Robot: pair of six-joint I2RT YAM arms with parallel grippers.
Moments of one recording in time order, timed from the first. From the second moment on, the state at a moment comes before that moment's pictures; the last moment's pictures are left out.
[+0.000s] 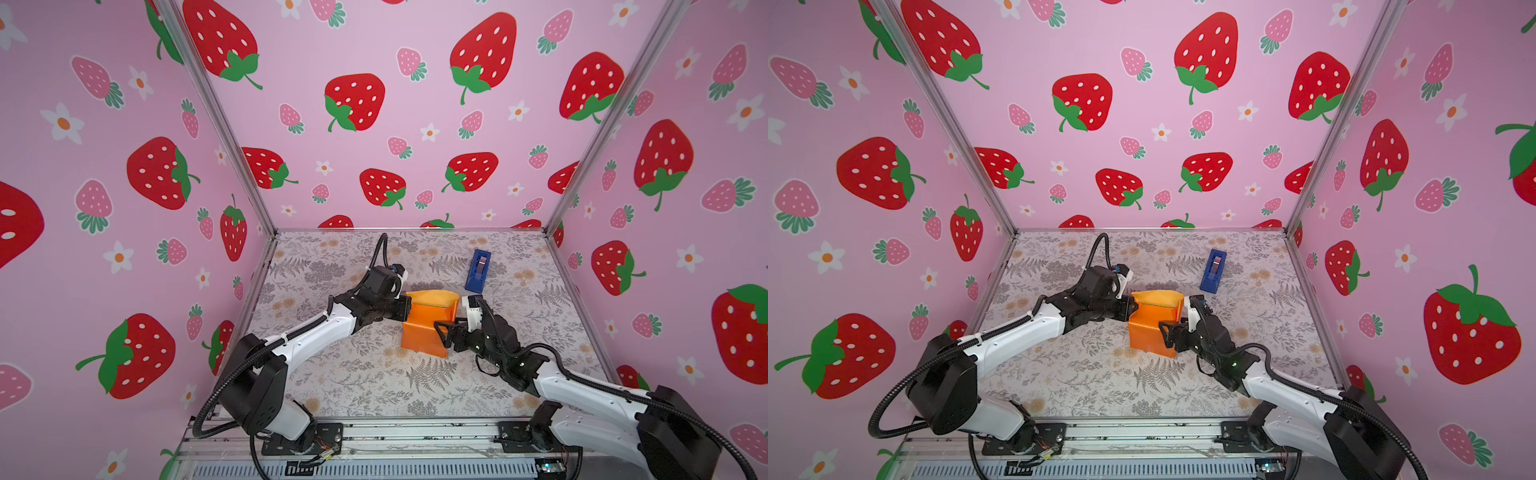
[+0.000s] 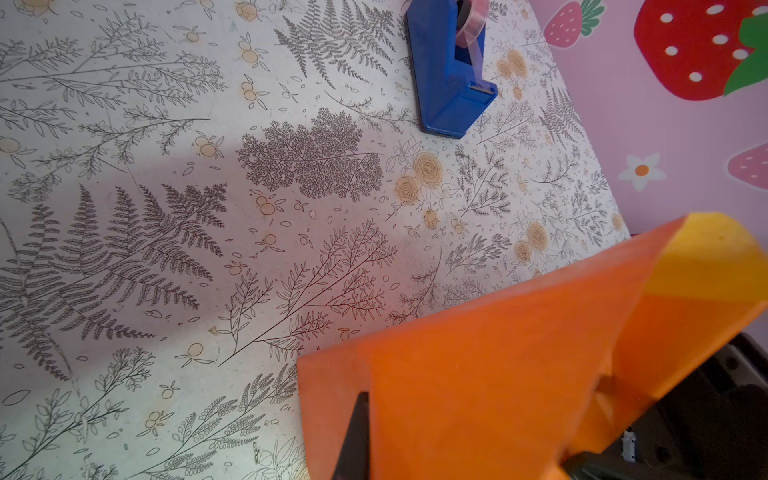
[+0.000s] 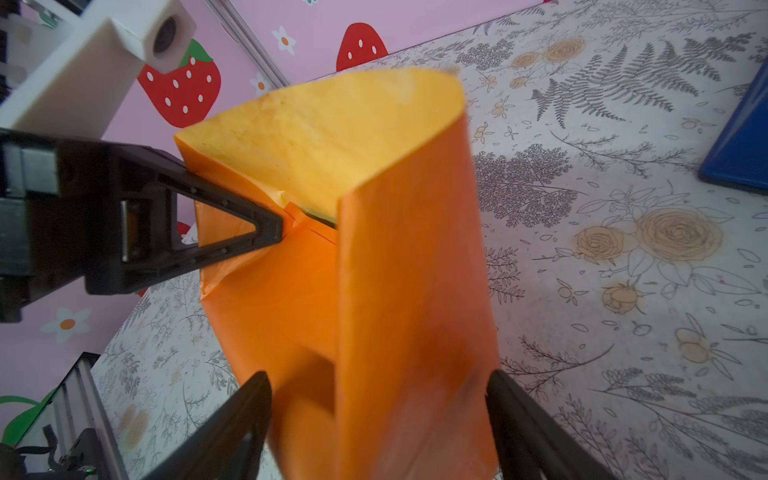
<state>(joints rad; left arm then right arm) -0.63 1.51 1.03 -0.30 0.22 -0.40 0.84 1.09 0.39 0.28 0.04 0.54</state>
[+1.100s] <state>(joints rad) -0.75 1.47 0.99 -0.33 0.08 -0.48 0.84 1.21 0.48 0.28 0.08 0.56</state>
